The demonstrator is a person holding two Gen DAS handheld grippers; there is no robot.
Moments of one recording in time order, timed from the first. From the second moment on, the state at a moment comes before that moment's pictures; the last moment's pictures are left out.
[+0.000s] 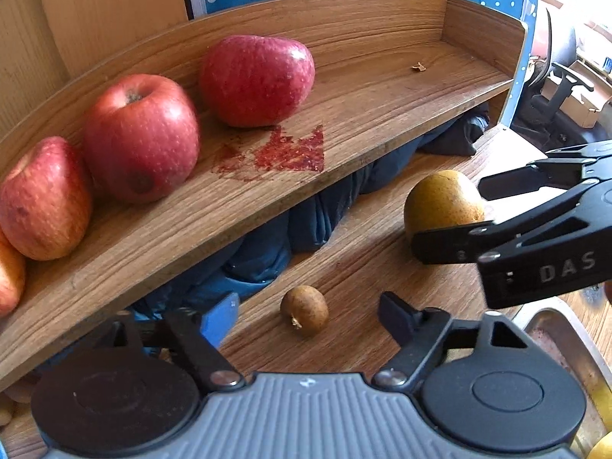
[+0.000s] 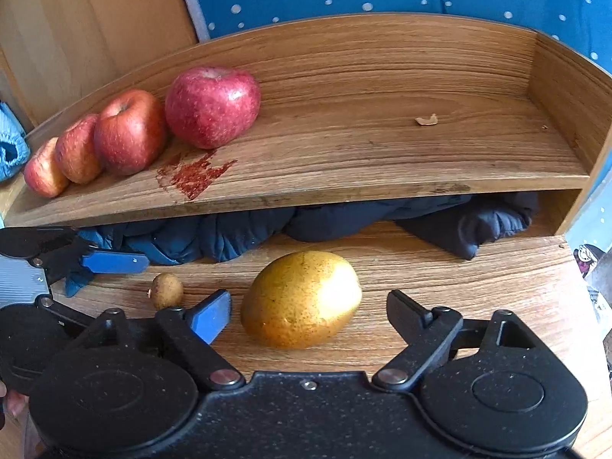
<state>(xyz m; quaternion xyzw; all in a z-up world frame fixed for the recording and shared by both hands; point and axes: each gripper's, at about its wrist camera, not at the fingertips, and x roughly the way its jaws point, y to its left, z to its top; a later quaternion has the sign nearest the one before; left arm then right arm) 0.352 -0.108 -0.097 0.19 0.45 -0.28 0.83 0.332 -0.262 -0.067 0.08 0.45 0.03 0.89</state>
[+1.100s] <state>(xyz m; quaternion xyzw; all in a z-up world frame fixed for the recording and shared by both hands) 0.342 -0.097 -0.086 0.13 0.47 -0.27 0.83 0.302 -0.256 -0.066 0.09 0.45 0.02 0.89</state>
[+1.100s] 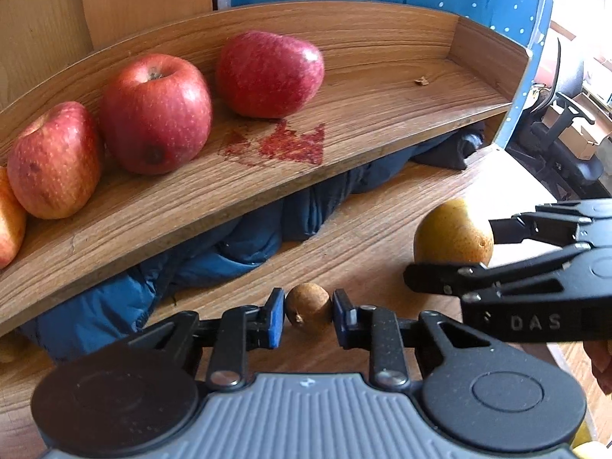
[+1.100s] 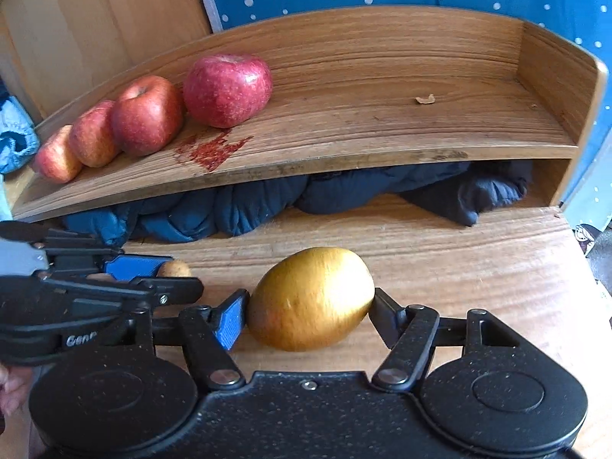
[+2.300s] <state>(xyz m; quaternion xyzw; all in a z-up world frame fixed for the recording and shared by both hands) 0.252 -0.101 -0.063 0.10 0.51 -0.30 0.80 0.188 -0.261 -0.047 0.12 0.45 0.06 0.88</state>
